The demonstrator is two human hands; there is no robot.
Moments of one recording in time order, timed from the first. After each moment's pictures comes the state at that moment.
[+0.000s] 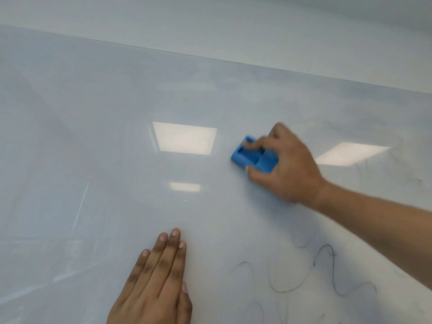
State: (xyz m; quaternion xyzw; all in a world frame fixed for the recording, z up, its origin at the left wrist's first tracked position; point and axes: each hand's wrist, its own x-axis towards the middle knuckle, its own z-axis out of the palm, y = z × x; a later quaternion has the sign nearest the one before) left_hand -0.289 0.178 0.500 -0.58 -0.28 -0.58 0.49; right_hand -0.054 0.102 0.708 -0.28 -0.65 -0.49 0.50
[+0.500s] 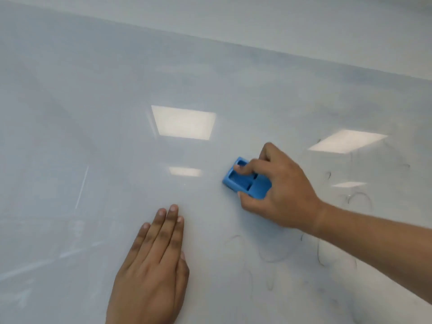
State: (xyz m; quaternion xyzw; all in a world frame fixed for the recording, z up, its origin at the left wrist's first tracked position) left_hand -0.287 0.161 0.498 -0.61 -0.30 -0.58 0.45; right_hand -0.056 0.091 0.642 -0.29 -0.70 -0.45 0.46
